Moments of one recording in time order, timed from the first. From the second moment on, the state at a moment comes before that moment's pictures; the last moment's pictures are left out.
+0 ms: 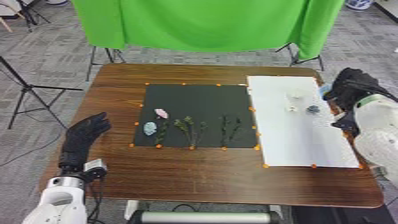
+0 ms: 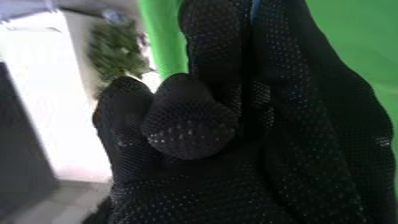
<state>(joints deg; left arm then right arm) 119.2 -64.6 -96.8 -107.6 59.1 8.6 13.8 -83.1 -28.3 72.9 -106.7 -111.3 -0.7 35.3</state>
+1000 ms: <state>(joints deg) 118.2 -64.1 -96.0 -107.5 59.1 8.7 13.8 -34.6 -65.0 23.3 -85.5 -96.8 -21.9 26.2</state>
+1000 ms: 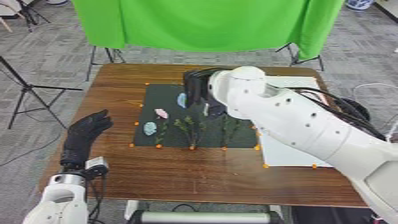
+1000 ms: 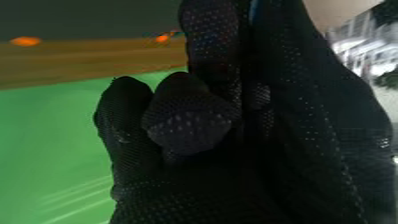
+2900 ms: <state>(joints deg) 116.6 -63.5 -95.3 -106.5 59.1 7.9 13.7 -34.8 -62.0 23.7 -91.0 -105.7 -12.9 26.3</state>
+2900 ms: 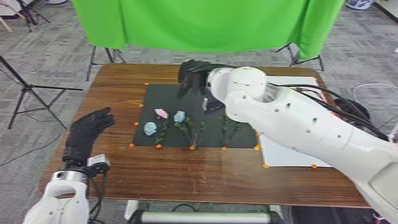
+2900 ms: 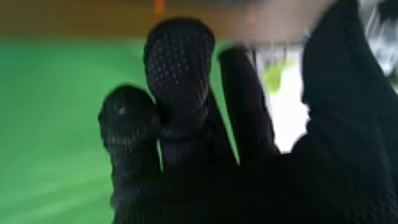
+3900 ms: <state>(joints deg) 118.3 -64.4 -95.7 -107.2 59.2 7.9 13.6 -57.3 -33.5 43.5 -93.8 -111.8 -3.1 29.3</state>
